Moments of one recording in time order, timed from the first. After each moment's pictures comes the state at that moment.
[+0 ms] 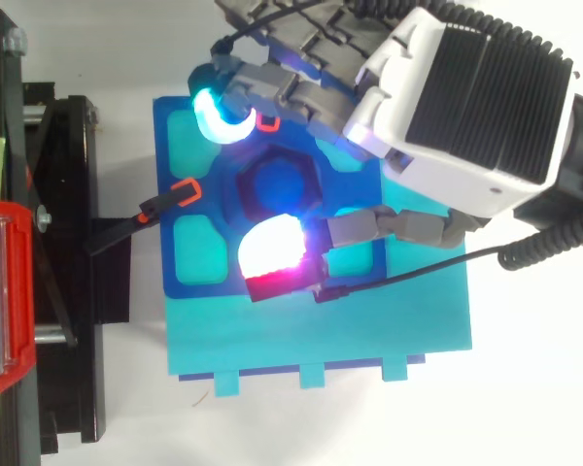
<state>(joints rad) 0.20 -2.14 -1.31 -2.87 -1.04 -1.29</state>
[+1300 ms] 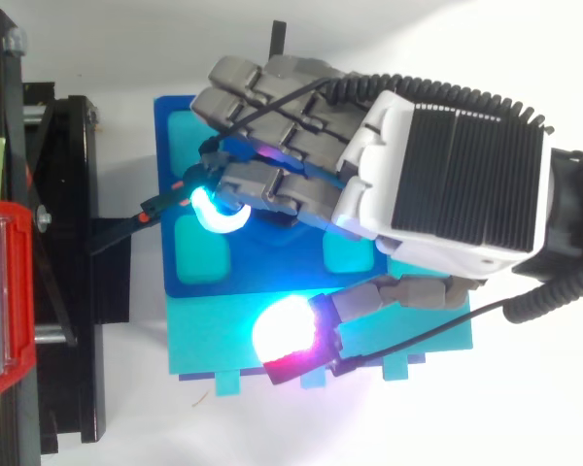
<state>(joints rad) 0.20 -2.14 -1.31 -2.92 -1.18 -1.27</state>
